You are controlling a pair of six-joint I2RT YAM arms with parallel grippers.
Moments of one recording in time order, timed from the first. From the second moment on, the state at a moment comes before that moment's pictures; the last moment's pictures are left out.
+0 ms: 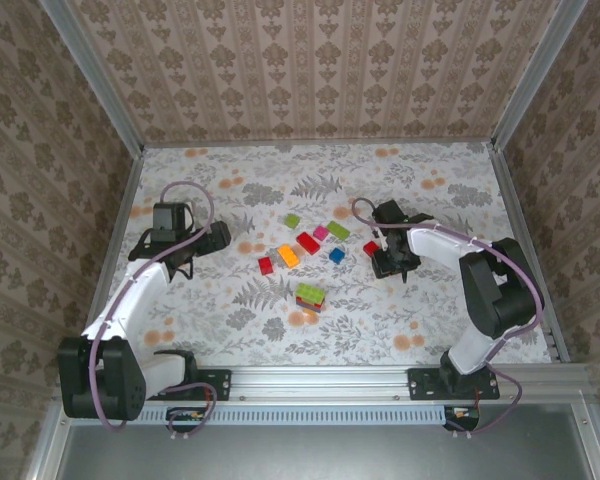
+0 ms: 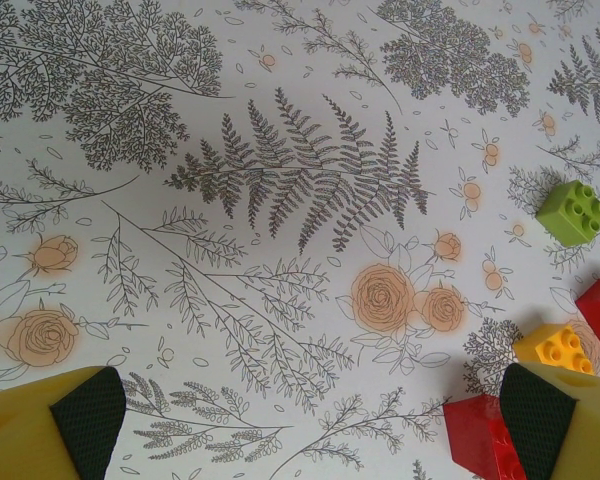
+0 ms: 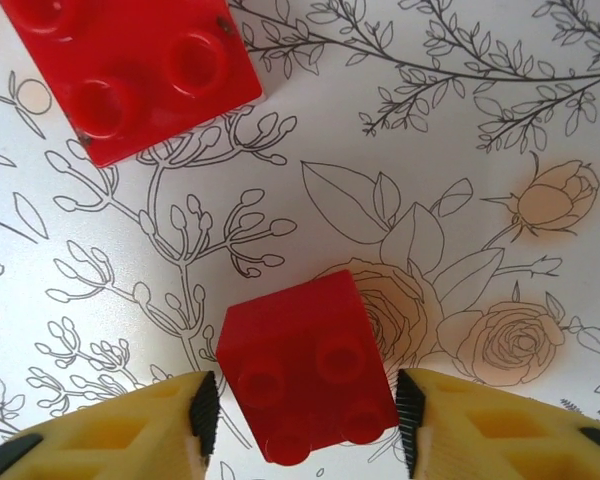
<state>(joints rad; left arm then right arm) -0.12 1.17 0.77 -0.45 0.11 -0.33 0.35 1.68 0.98 -0.71 0.09 0.14</state>
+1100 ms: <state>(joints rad) -0.12 1.17 0.78 -0.45 0.11 -0.32 0.35 1.68 0.98 -0.71 -0.04 0.22</state>
